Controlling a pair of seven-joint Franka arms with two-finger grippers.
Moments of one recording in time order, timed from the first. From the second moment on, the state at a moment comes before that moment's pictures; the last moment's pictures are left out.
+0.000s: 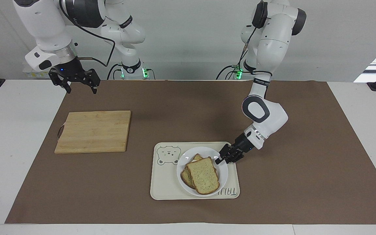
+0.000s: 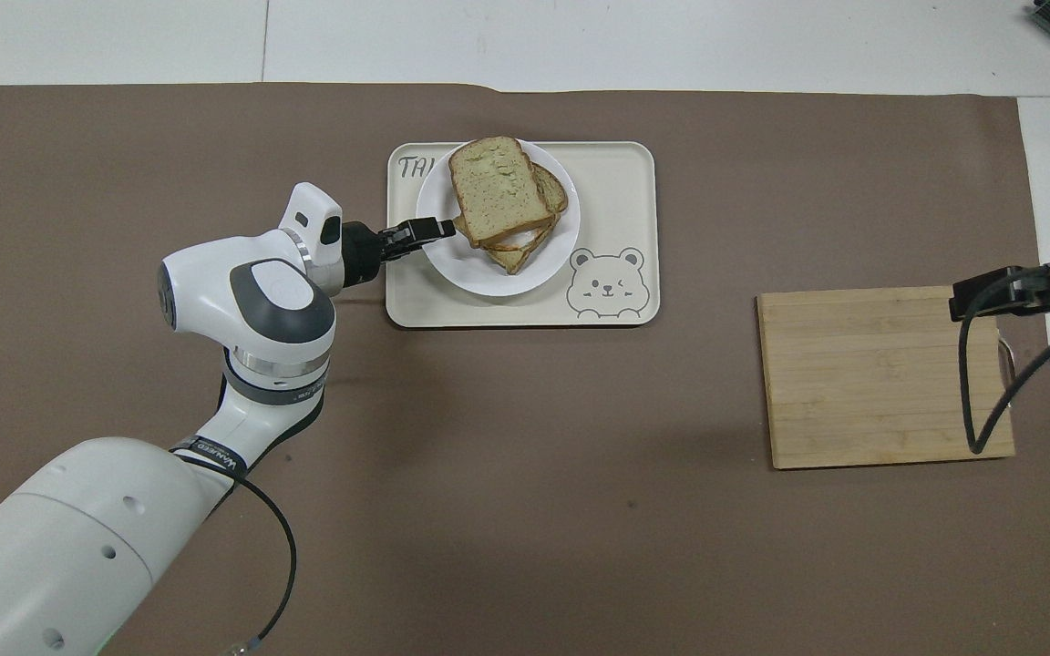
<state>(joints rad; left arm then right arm) -0.28 0.54 -0.11 -1.78 -1.38 2.62 0.65 -0.04 0.00 0.01 -1.61 -0.05 1.59 -0.04</state>
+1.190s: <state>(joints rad) -0.28 0.33 0.31 -1.56 -0.52 2.15 0.57 -0.04 0.00 0.01 -1.61 -0.05 1.59 -0.04</state>
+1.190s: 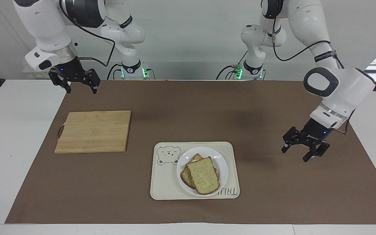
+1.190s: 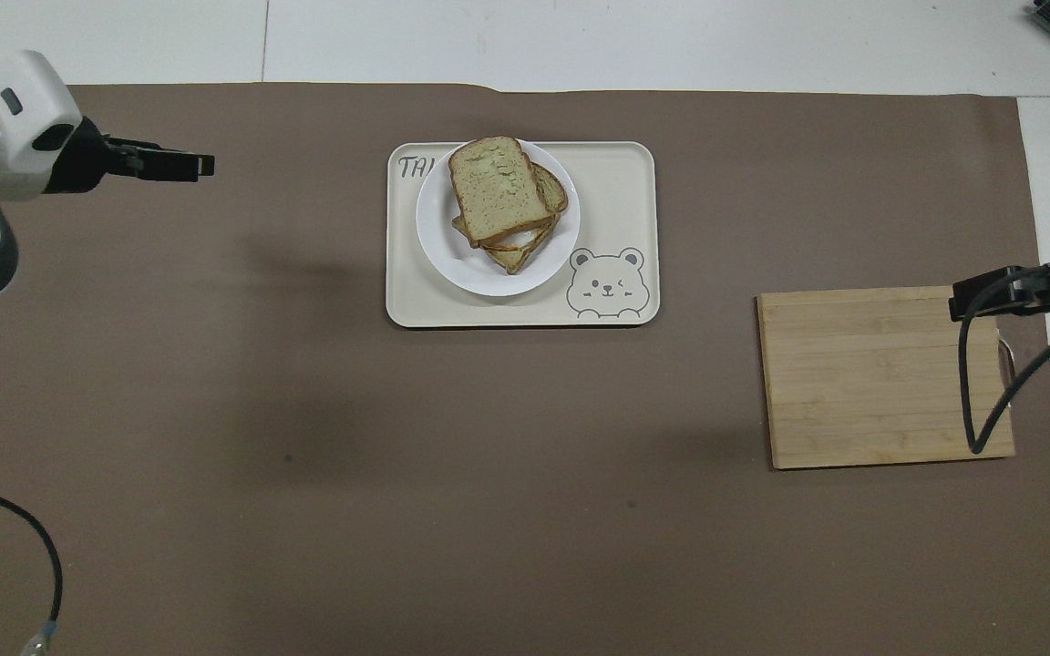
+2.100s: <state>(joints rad) -0.28 0.08 0.37 -1.34 -0.10 1.57 0.38 -0.04 0.00 0.01 -1.61 -0.05 1.59 -0.04</state>
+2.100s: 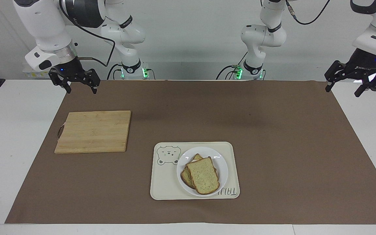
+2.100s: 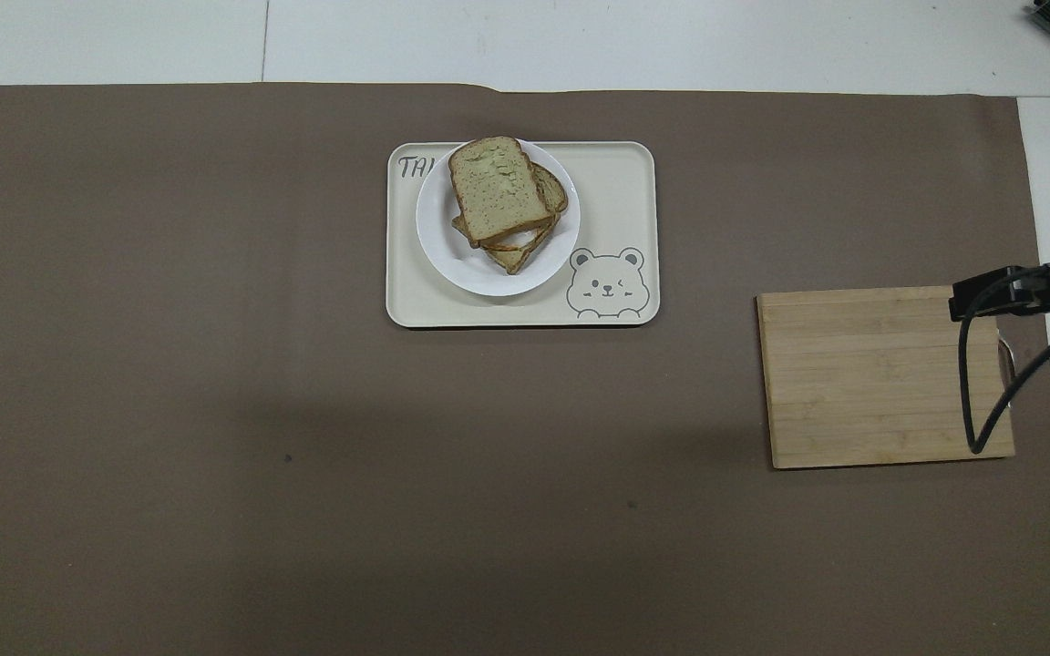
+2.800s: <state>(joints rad) -0.19 -0.05 0.26 -1.34 -0.05 1.35 0.34 -0.04 0.00 0.01 -1.61 -0.05 1.59 -0.04</state>
